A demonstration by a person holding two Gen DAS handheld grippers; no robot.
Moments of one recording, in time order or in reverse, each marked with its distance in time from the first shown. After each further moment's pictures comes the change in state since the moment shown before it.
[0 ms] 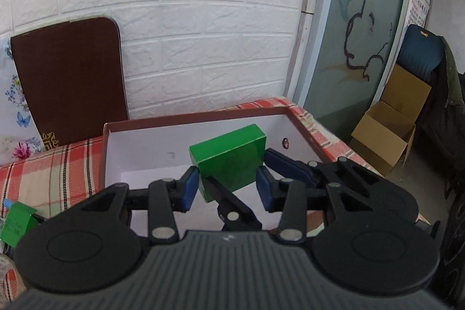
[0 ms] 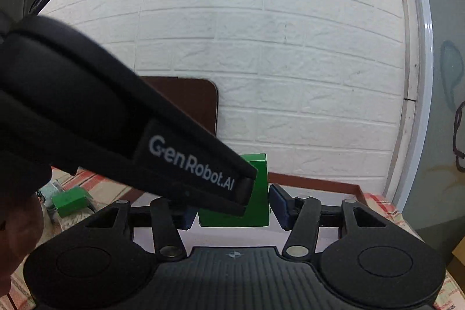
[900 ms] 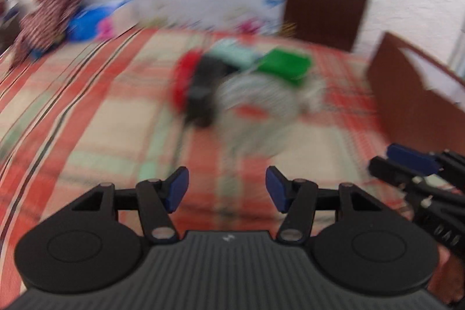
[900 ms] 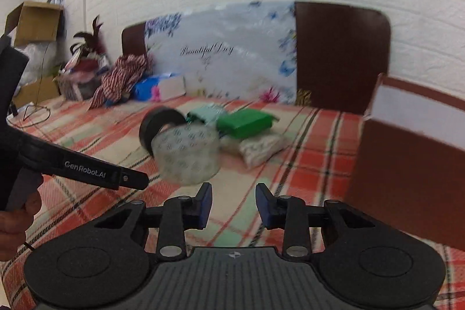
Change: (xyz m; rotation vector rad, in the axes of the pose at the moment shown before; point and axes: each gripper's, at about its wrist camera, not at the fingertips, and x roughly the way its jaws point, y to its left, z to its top) left arm -0.136 0.233 -0.222 -0.392 0.082 0.476; right arm -0.027 0.160 -0.063 -0.042 0.220 0.438
